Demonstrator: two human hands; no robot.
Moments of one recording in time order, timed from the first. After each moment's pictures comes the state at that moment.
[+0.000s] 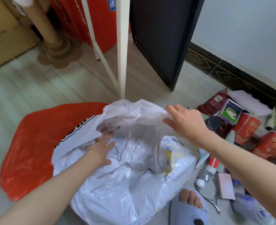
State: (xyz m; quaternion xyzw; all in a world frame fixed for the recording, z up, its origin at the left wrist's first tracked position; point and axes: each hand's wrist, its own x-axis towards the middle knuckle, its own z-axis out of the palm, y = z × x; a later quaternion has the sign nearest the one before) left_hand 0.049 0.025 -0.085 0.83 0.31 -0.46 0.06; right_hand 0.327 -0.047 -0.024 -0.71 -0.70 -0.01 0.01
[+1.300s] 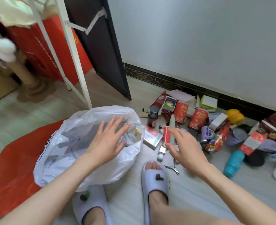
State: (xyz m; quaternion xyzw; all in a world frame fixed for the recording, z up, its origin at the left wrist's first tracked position) left_hand 0.118 -0.107 0.065 0.97 0.24 0.00 0.08; right_hand 0.314 -0.289 0.051 -0.84 -0.52 0.08 0.15
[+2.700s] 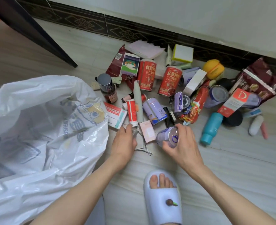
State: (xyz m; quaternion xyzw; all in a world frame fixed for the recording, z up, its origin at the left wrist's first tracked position) left_hand 0.277 -0.211 -0.107 0.88 0.33 -0.10 0.31; right_hand 0.375 -0.370 -0.059 -0.93 -0.23 0.18 0.21
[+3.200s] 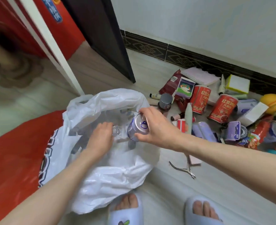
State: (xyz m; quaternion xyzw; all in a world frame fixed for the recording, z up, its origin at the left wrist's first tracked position) left_hand 0.147 -0.029 -0.059 0.90 0.40 -0.09 0.16; right_hand 0.316 -0.154 0.016 -0.74 -0.58 0.26 0.21
